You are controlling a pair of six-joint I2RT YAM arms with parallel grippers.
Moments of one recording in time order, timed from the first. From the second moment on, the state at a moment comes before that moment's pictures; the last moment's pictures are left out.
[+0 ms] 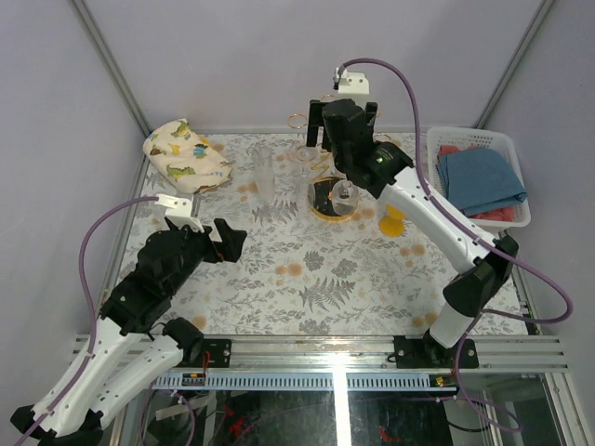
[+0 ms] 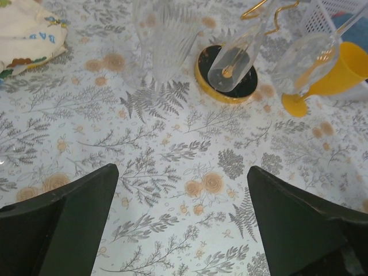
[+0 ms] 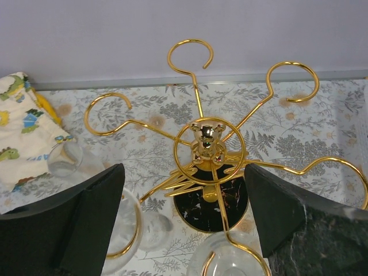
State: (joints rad) left arm -0.58 0.53 0.78 -0.51 -0.18 -0.36; right arm 0.74 1.68 1.85 -0.51 0.62 0.32
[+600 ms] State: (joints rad) left arm -0.58 0.49 0.75 -0.54 -0.19 -0.36; right arm 0.70 1.84 1.91 -0.40 0.76 0.34
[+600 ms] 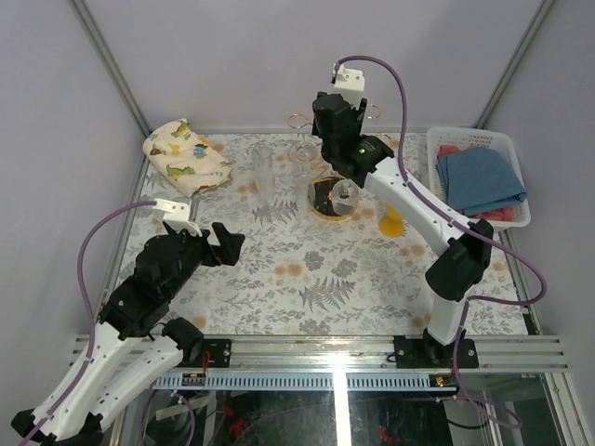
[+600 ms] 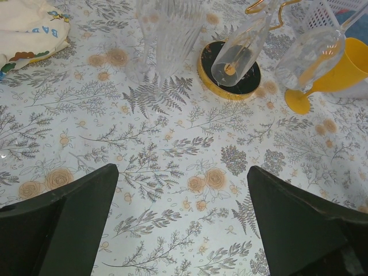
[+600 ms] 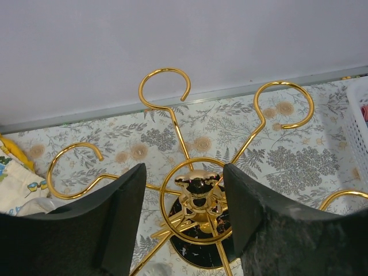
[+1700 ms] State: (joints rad) left arm -0.58 0.50 0.74 -0.54 -0.19 -0.36; right arm 0.58 1.81 1.83 -0.29 0.47 0.14
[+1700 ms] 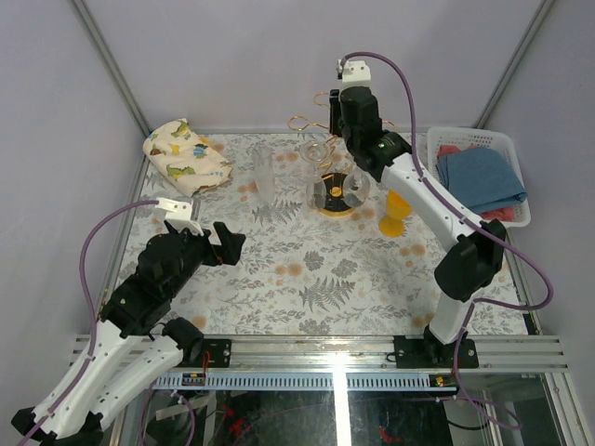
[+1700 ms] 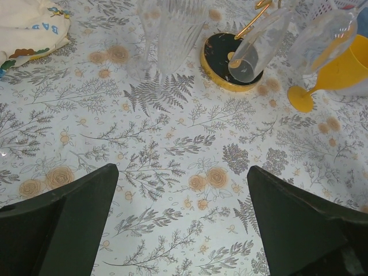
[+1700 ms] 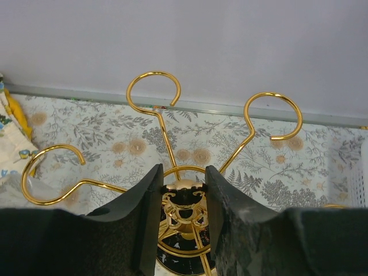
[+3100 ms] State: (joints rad) left arm -0.58 0.54 0.74 -0.54 -0.19 -0.36; right arm 0.39 1.70 1.84 -0.42 -0.02 0.15
